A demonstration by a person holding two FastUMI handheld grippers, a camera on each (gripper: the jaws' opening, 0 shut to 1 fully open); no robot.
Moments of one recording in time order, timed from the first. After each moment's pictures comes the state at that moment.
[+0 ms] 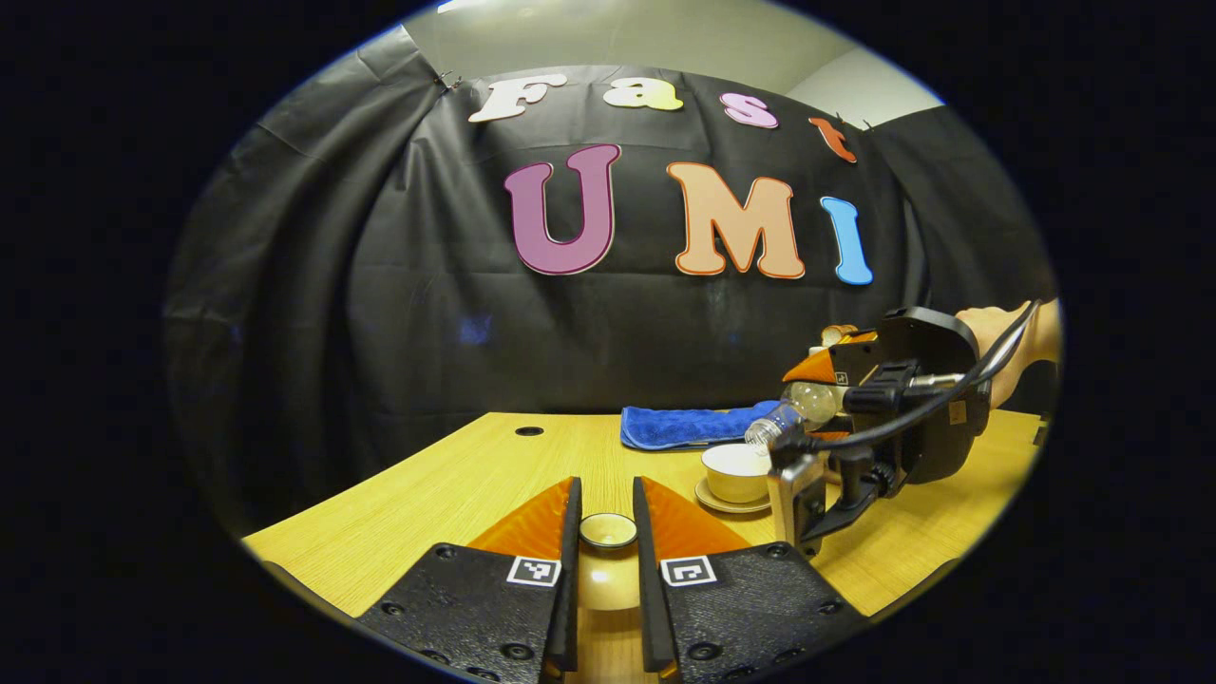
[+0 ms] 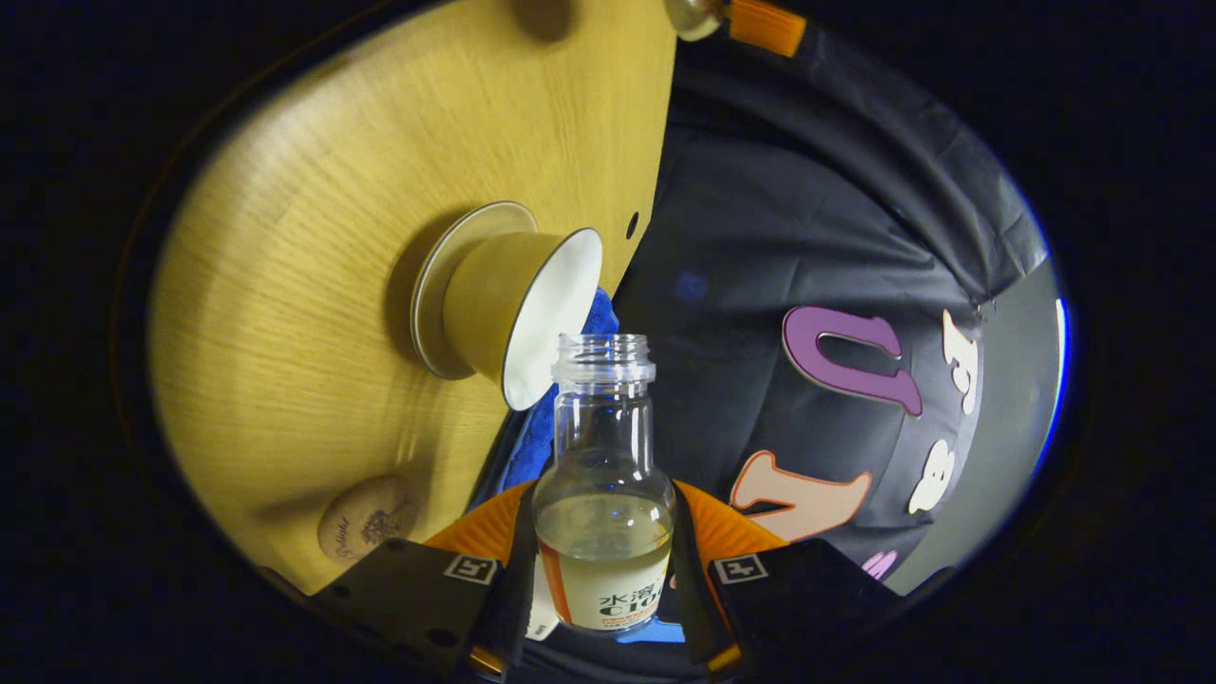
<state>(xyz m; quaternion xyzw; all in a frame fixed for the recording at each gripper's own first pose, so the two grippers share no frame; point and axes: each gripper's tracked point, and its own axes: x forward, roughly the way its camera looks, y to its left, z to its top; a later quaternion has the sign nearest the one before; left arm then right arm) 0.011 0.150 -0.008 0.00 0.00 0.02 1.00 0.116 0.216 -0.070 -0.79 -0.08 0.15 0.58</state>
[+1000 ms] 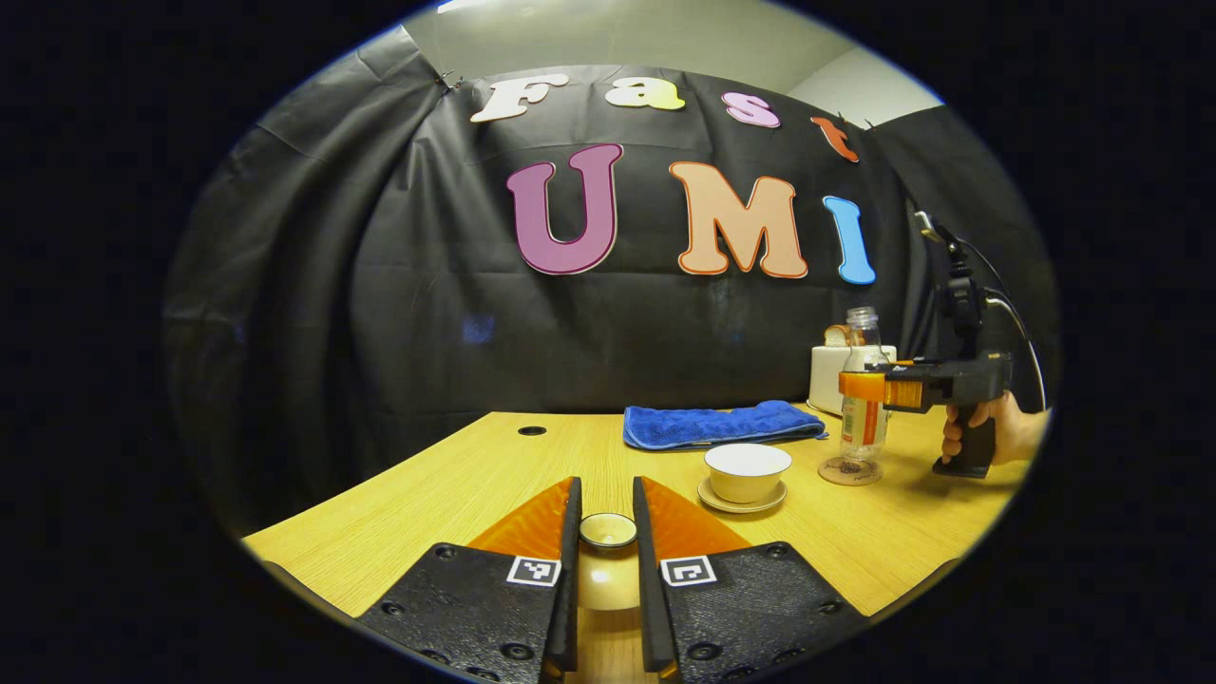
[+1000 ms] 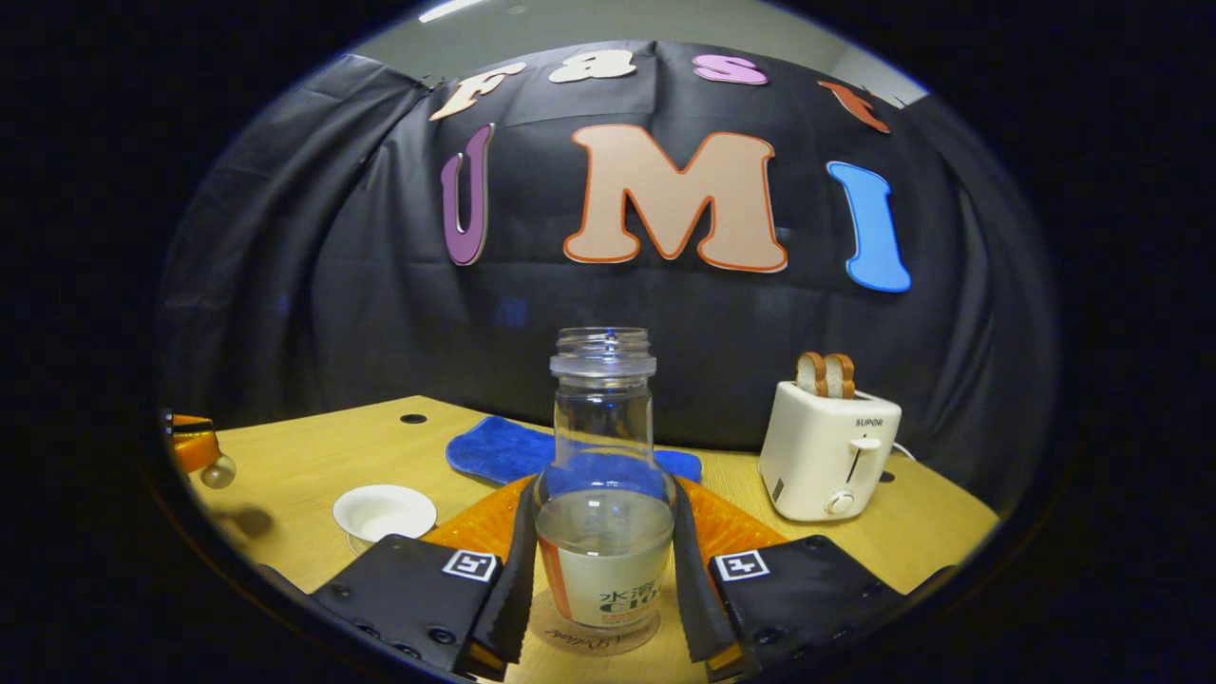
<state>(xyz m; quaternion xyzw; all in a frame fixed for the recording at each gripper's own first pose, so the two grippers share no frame) 0.011 0.151 -0.009 0.00 0.00 0.02 1.00 0.154 0.134 -0.044 -0.02 0.04 0.11 0.99</state>
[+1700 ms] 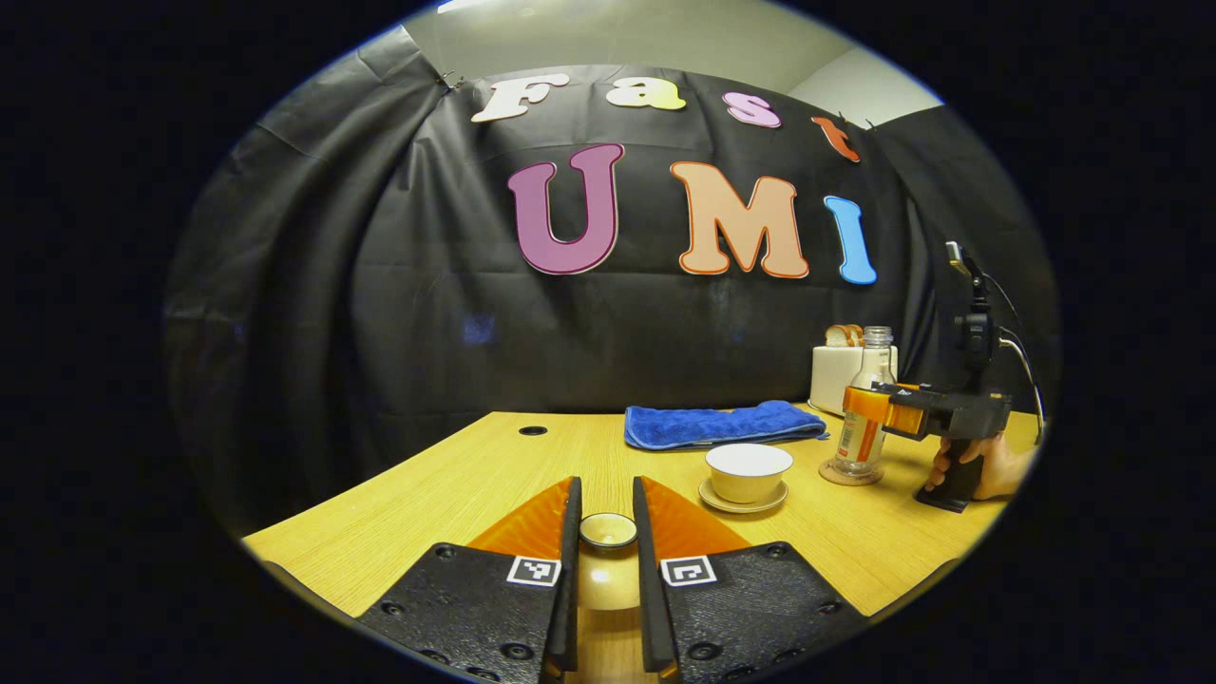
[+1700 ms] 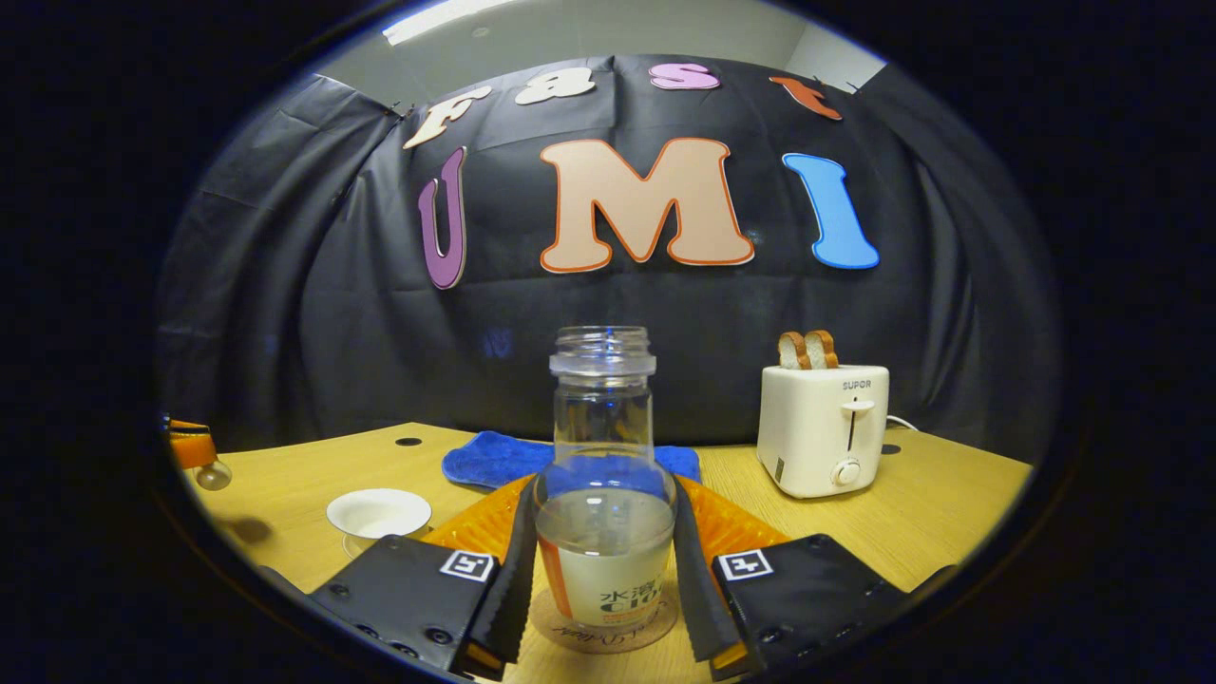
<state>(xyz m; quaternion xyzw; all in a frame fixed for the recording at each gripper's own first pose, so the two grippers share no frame) 0.012 0.151 -0.009 0.00 0.00 0.02 1.00 0.156 0.134 -0.051 0.00 -0.01 0.09 1.00</state>
